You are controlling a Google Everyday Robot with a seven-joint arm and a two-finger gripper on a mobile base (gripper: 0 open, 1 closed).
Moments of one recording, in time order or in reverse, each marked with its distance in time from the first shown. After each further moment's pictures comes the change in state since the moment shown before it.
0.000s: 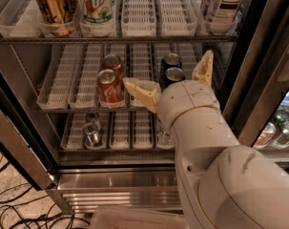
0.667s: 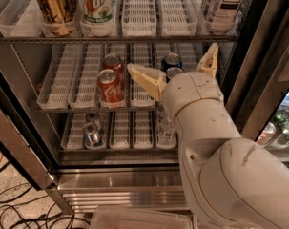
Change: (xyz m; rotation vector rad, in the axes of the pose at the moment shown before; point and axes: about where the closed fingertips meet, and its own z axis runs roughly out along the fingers) arm -0.012 -0.016 0.016 0.025 -0.080 0.071
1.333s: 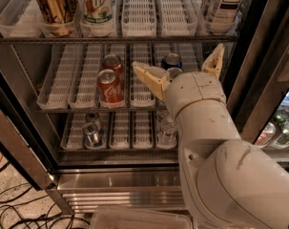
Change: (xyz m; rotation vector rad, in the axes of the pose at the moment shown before) arm 0.001 -0.012 -0.001 0.057 -0.002 -0.003
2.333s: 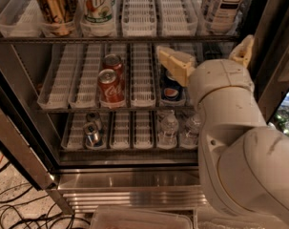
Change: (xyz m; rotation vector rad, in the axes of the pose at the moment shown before) arm -0.012 -0.052 0.003 0.108 0.003 0.026
